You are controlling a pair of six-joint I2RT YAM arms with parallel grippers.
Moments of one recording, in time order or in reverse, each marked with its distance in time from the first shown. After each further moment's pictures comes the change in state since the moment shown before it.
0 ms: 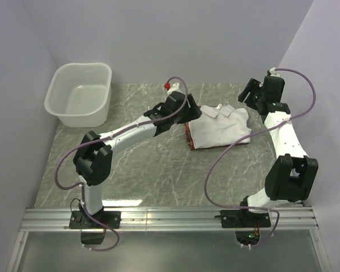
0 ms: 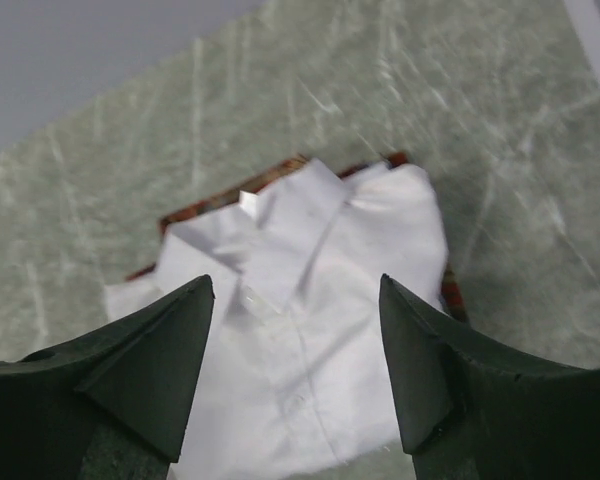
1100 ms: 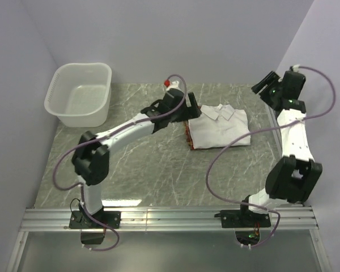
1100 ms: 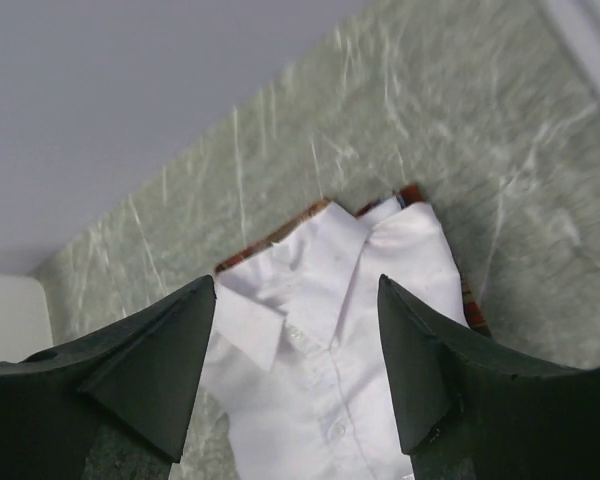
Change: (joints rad) left arm 0.026 0.035 0.056 -0.044 0.079 0.087; right arm -0.151 0.037 0.070 0.018 -0.178 0.173
